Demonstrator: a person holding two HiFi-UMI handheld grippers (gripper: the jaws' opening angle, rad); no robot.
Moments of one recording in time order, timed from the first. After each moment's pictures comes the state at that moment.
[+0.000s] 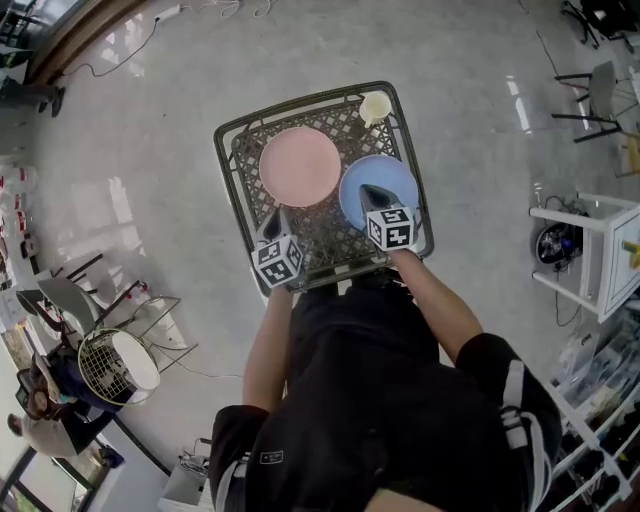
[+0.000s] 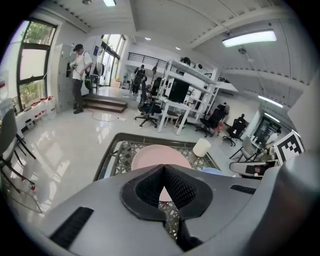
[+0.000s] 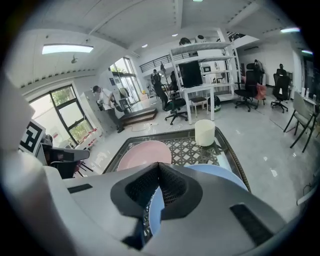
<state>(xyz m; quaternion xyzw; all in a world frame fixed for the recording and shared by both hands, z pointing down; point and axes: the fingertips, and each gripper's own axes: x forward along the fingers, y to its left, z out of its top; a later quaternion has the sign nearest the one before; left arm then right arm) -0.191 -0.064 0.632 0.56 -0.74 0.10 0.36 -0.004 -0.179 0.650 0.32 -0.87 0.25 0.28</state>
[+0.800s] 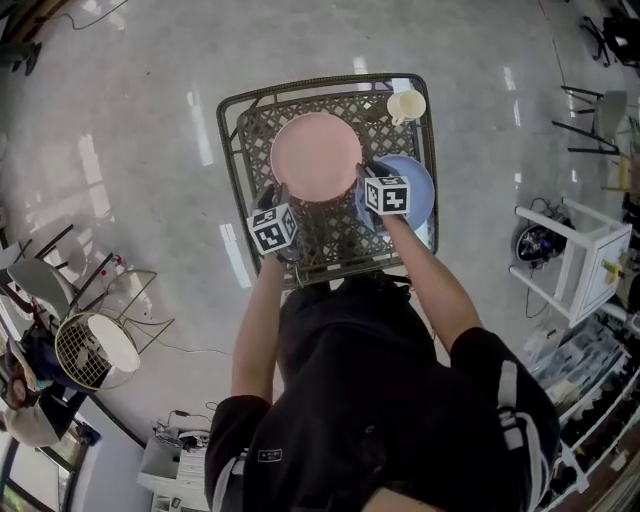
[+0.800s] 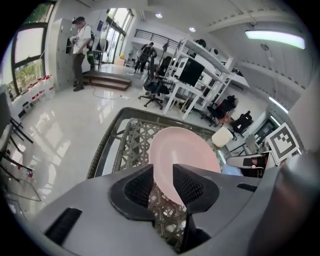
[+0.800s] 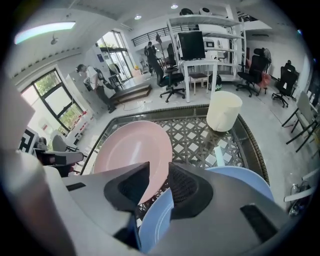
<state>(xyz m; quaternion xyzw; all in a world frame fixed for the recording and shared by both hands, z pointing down) -0.258 -0.092 0.738 0.53 -0.69 0.12 0.47 -0.073 -0.227 0.747 0.31 -0.81 0.29 0.40</state>
